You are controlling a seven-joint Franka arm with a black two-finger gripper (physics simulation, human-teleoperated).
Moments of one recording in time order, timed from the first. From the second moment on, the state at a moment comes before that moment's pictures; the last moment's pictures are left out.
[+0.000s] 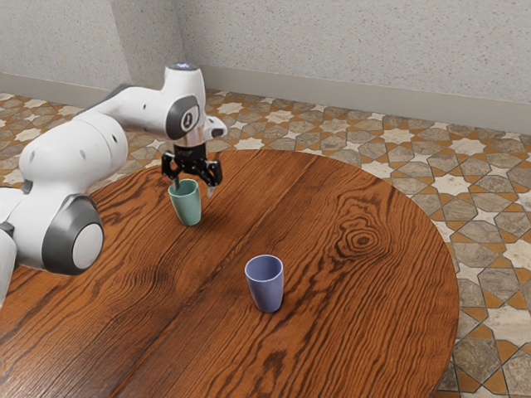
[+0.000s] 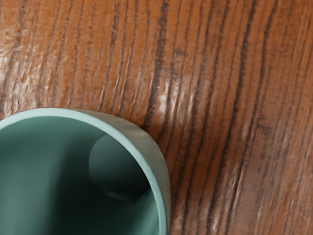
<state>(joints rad) 0.06 0.95 0.15 -0.87 0.00 1.77 -0.08</state>
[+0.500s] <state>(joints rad) 0.05 0.96 0.15 -0.94 -0.02 1.86 -0.06</state>
